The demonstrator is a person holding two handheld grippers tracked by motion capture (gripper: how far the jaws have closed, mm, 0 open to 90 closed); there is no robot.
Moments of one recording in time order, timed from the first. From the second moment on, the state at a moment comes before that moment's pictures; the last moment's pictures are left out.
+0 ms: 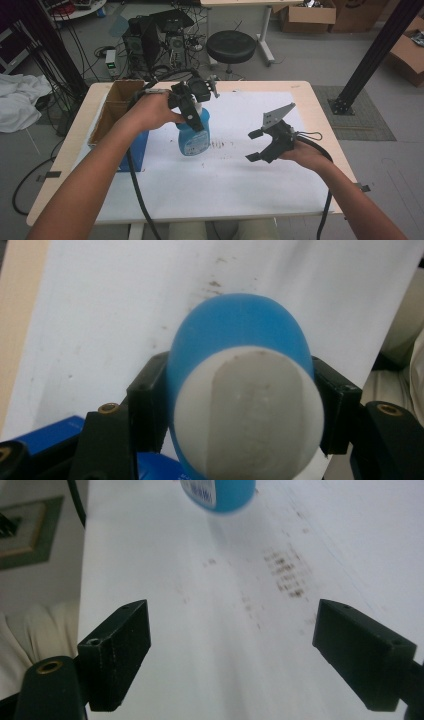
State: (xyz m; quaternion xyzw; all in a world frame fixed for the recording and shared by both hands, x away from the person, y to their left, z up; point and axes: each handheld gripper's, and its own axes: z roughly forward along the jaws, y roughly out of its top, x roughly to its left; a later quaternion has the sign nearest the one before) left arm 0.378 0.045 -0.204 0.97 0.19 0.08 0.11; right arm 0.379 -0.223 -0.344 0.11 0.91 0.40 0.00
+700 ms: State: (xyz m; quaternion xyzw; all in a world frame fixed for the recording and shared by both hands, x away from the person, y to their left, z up) left arm 0.395 0.071 -0.156 0.91 0.37 0.13 0.12; right arm 0.386 -0.285 -0.317 0.14 0.96 0.25 0.03
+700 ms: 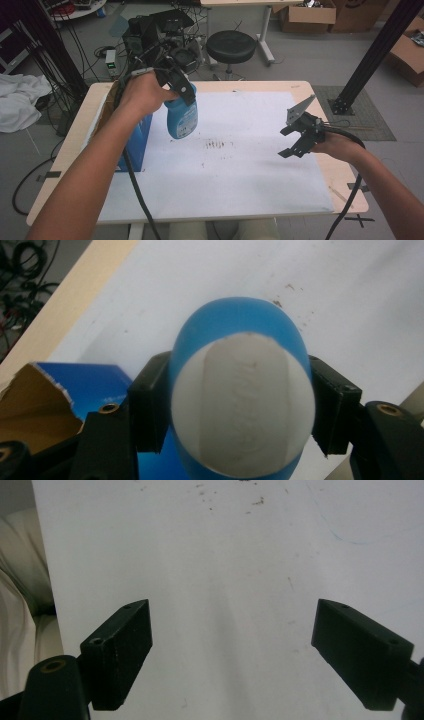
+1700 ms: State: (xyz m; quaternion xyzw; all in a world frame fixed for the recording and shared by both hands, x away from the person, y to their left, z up) left arm 0.399 0.164 -0.082 0.78 0.59 0.18 0.12; right arm 0.387 -0.307 -0.300 0.12 0.96 0.24 0.08
